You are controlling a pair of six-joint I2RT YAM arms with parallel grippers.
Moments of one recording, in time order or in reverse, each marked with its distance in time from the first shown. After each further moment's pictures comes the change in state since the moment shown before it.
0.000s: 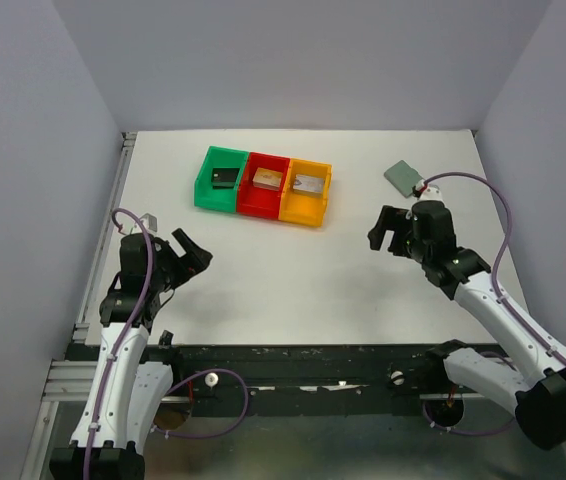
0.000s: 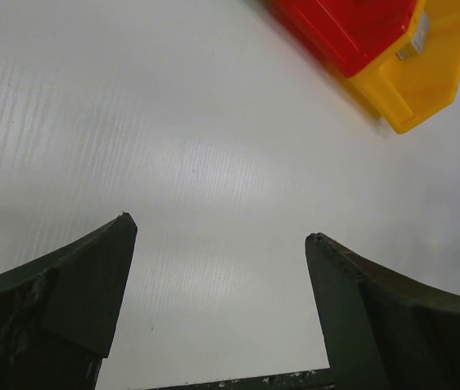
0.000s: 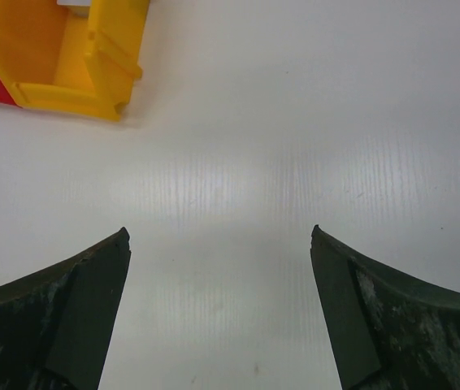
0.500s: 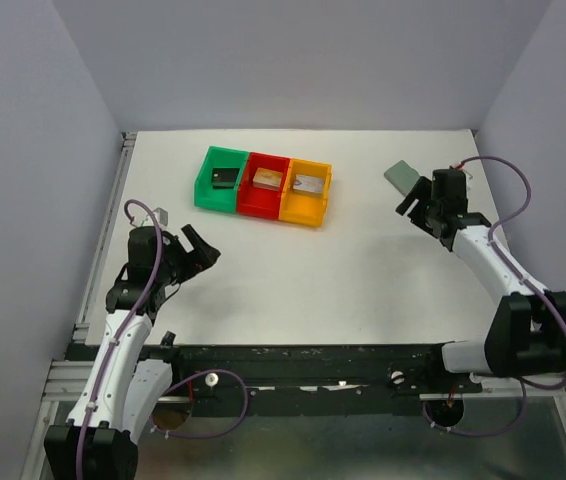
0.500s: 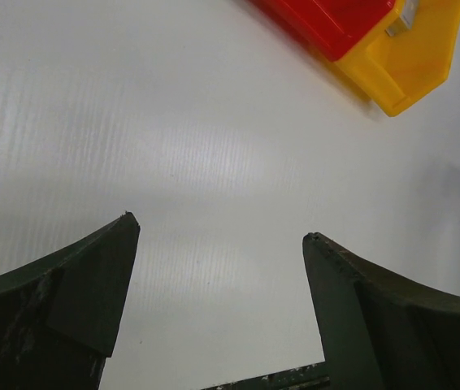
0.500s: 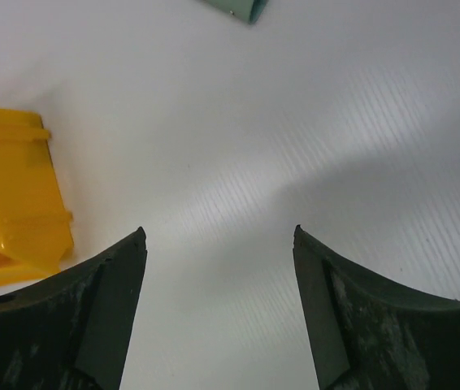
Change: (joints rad) left arm -0.038 0.080 -0.006 0.083 0.027 0.016; right arm -0.273 0.299 0.137 0.043 -0.025 0.177
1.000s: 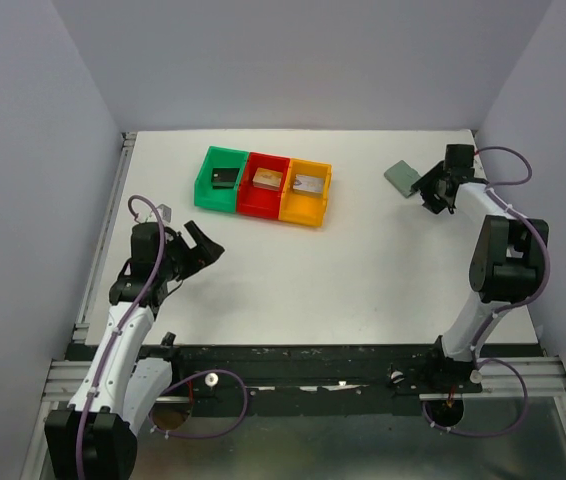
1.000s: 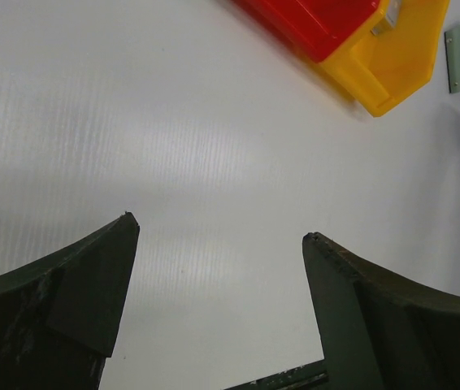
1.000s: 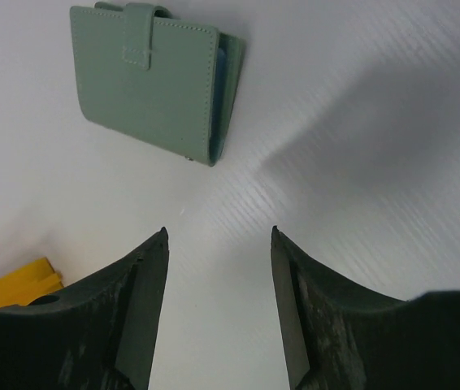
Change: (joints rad) left arm -0.014 0.050 -0.009 0.087 0.045 -0.024; right arm -0.187 0.526 0.380 0.014 -0.110 0.165
